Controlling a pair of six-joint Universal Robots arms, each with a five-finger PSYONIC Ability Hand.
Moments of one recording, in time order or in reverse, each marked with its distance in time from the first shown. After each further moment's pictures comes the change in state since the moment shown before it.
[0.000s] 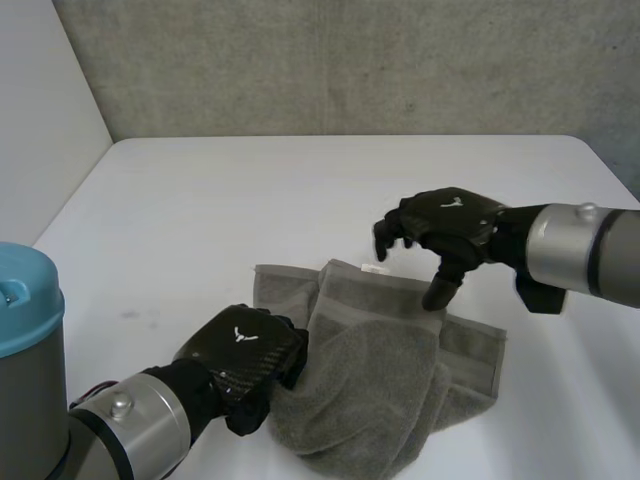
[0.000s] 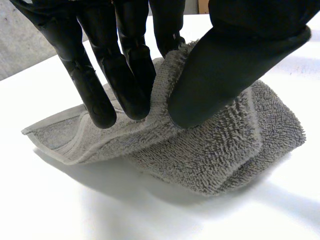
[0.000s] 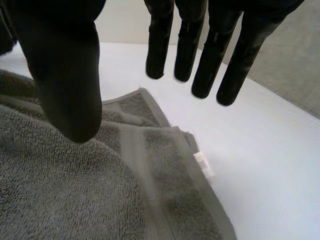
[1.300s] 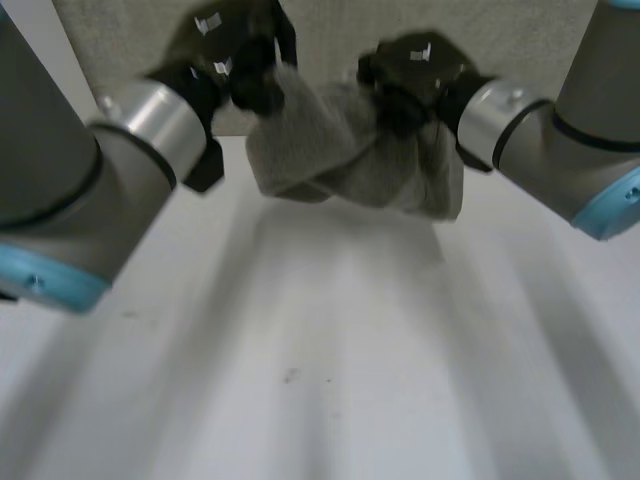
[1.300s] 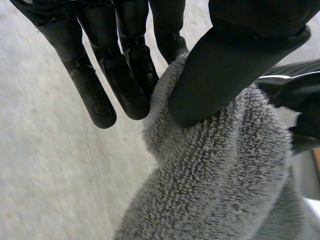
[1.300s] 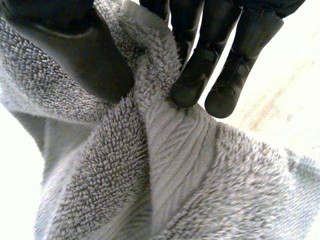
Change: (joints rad) left arm 0.083 -0.232 0.646 0.287 -0.089 -0.315; right arm 0.150 0.231 -0.519 -0.317 0.259 0.135; left_hand 0.000 0.001 0.001 0.000 0.000; right_hand 0.738 0.757 0.765 0.783 0.790
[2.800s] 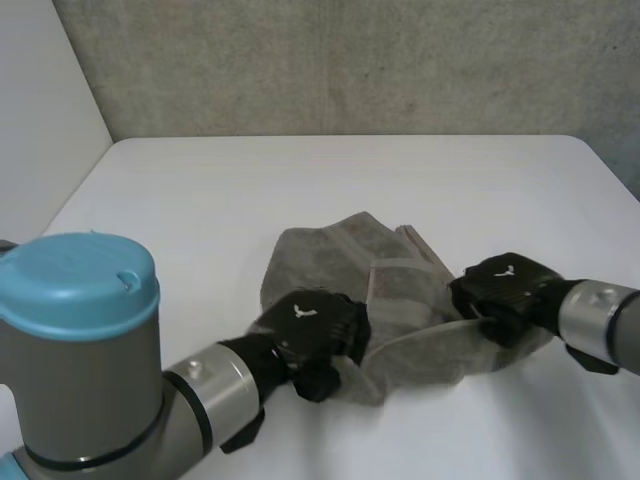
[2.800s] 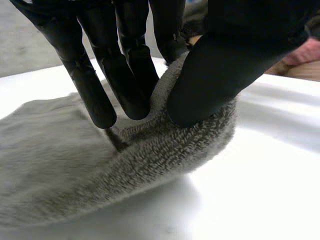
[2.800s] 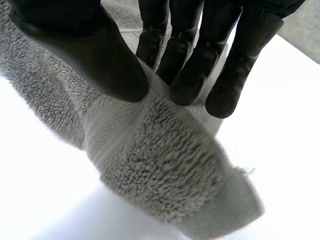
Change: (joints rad) left arm -0.147 0.027 -0.528 -0.097 0.212 0.078; right arm -0.325 -0.320 0.942 0.097 -0.093 -0.382; left_hand 0.000 0.000 0.000 0.000 0.000; right_hand 0.045 0.005 0.011 0.002 0.028
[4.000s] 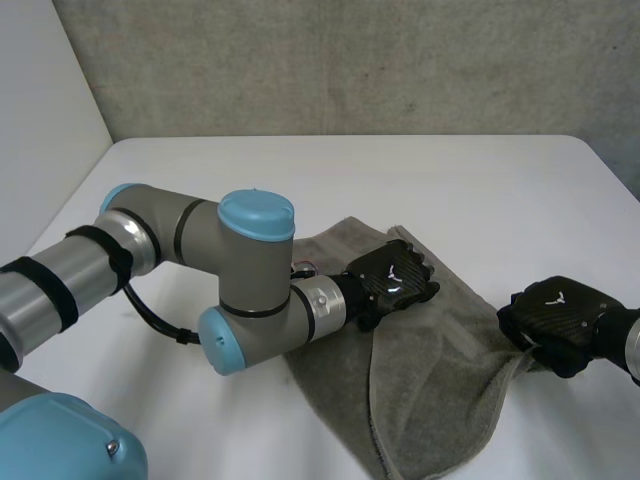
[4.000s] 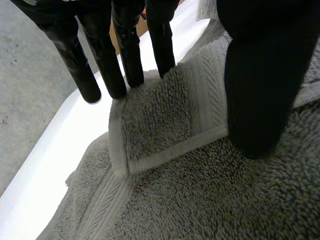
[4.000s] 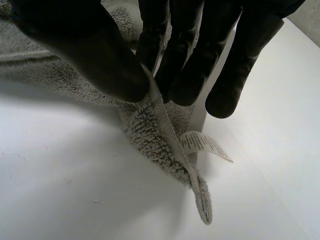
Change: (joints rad) left arm 0.011 -0.728 0.842 -0.057 0.259 0.785; right arm -0.229 -0.088 0.184 0.044 -0.113 -0.302; left_hand -0.607 -0.634 -0.638 -0.639 -0.626; right_hand 0.000 0.000 0.000 0.000 0.000
